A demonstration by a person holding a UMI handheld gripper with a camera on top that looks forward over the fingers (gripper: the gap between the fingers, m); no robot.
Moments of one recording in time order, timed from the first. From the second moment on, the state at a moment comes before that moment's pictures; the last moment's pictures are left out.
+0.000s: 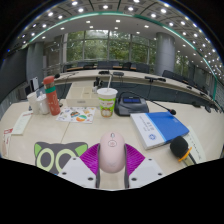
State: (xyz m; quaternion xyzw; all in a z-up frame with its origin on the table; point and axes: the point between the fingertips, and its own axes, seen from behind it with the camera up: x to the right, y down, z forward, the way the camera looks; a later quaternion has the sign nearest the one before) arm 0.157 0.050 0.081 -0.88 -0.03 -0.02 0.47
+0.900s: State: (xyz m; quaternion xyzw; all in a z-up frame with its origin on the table) arm -0.032 -0.046 0.068 -0.90 -0.02 0.00 0.44
